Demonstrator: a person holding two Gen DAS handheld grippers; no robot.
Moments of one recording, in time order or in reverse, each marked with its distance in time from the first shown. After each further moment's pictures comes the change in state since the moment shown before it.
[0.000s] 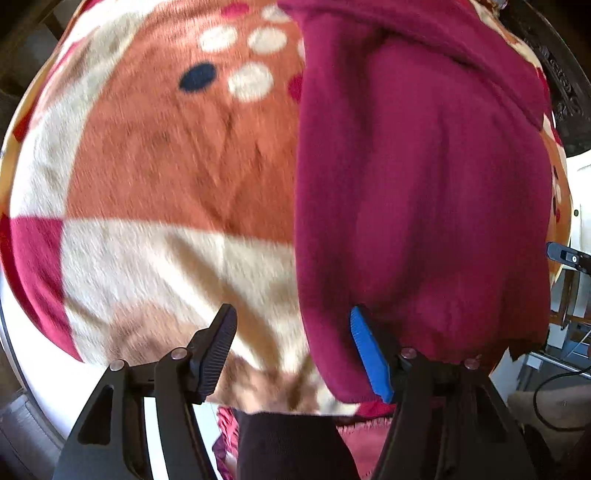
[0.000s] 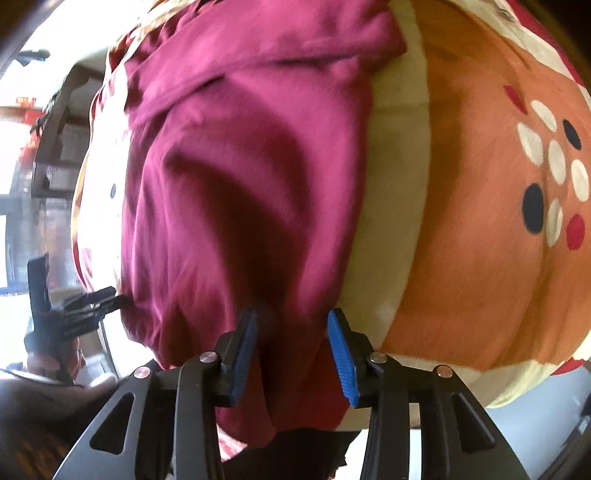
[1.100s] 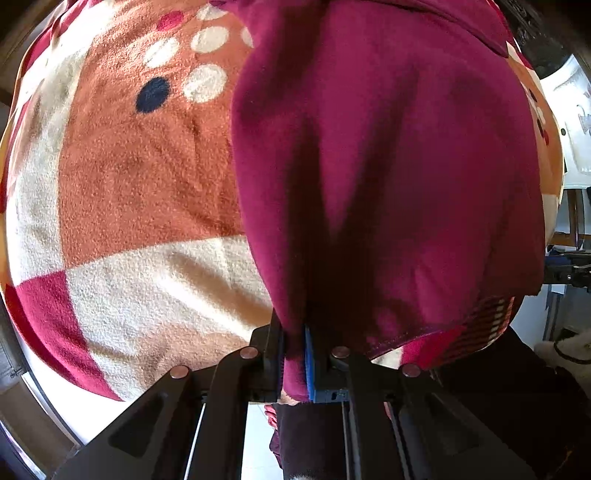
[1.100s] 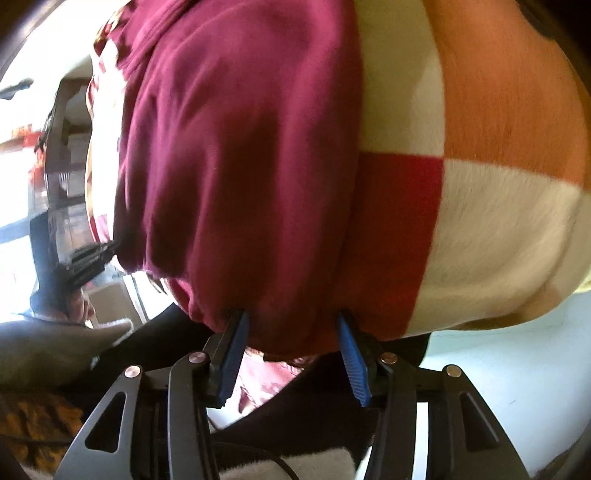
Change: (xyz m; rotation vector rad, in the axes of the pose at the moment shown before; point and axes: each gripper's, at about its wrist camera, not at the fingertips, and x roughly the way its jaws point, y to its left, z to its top) left arm 0.007 -0.040 0.003 0.266 0.061 0.036; right arm 0.049 -0.004 -0.076 0.184 0.138 0.181
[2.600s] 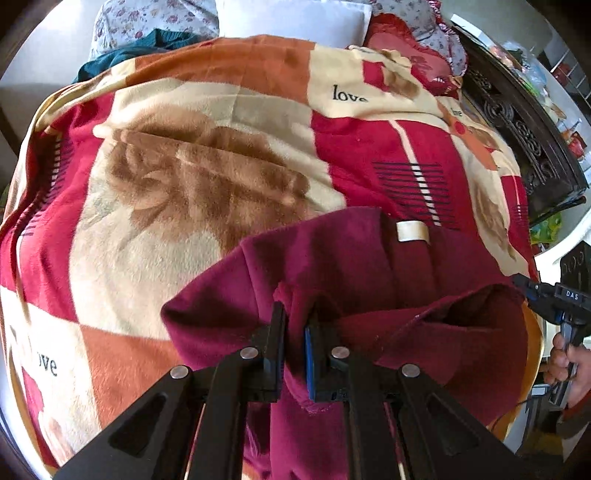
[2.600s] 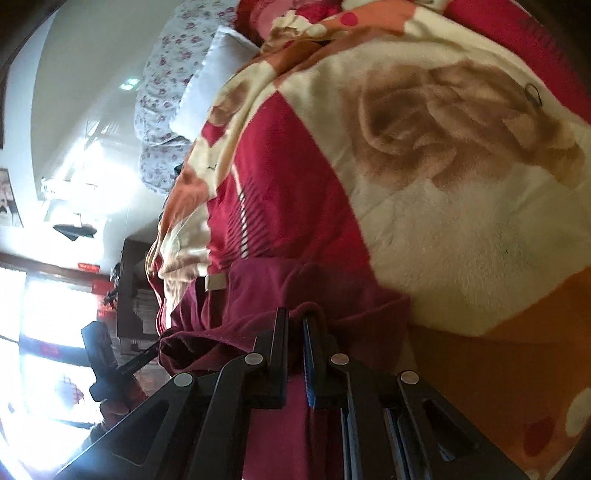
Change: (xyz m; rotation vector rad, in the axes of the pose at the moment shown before) left arm -0.104 0.076 0.368 -0.093 -0.425 -0.071; right arm -0.179 -0.023 0.311 0.078 -0.598 0.299
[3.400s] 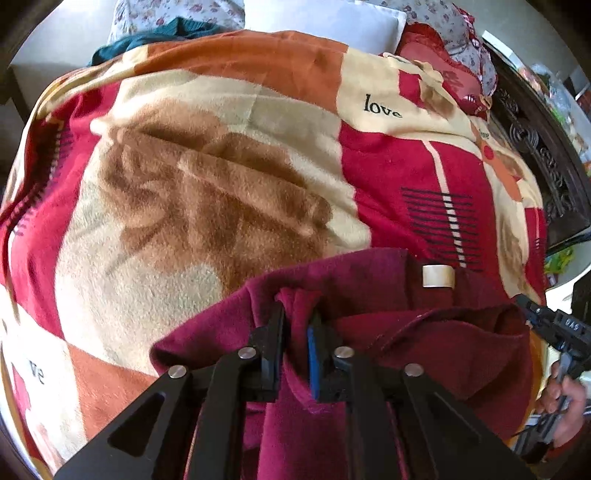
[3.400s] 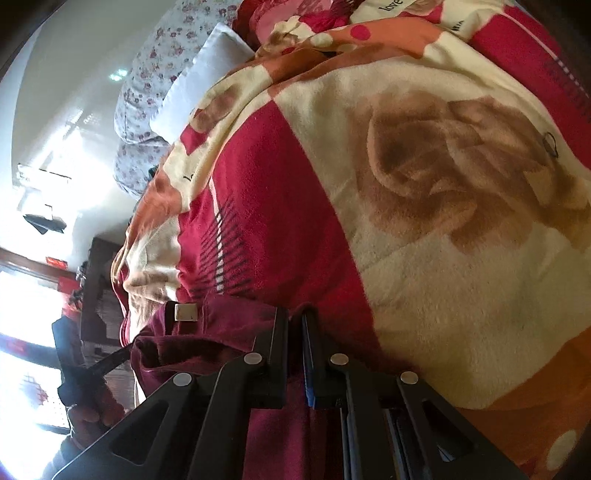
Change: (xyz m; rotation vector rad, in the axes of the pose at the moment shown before) left arm 0.024 0.006 0.028 -0.082 -0.003 0.044; right arm 0.024 0.021 0.026 -0.080 -0.050 -0.148
